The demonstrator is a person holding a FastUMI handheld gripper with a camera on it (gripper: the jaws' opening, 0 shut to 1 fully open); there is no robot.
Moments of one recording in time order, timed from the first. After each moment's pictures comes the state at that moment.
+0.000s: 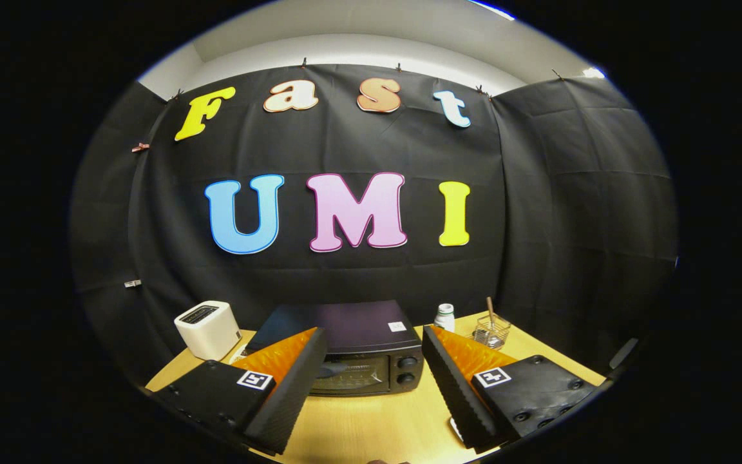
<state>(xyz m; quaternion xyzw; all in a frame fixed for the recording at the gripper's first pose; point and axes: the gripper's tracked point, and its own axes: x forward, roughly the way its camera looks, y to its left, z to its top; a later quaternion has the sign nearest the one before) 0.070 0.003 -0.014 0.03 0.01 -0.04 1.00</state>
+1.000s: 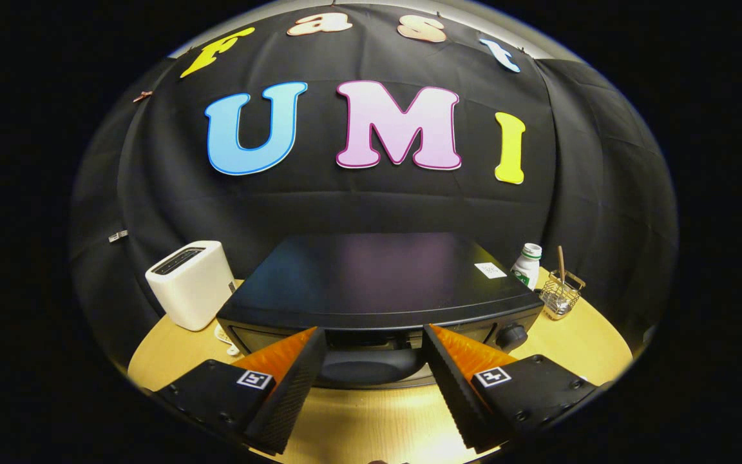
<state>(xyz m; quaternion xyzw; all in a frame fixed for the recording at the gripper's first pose) 0.197 0.077 -0.164 0.01 0.15 -0.01 0.99</state>
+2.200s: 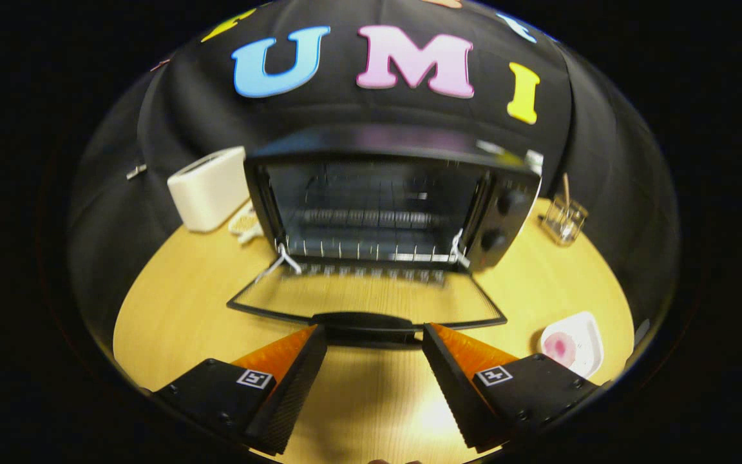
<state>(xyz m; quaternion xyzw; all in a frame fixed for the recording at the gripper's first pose) 0.048 0.073 -0.310 -0.02 0.36 0.03 0.93</state>
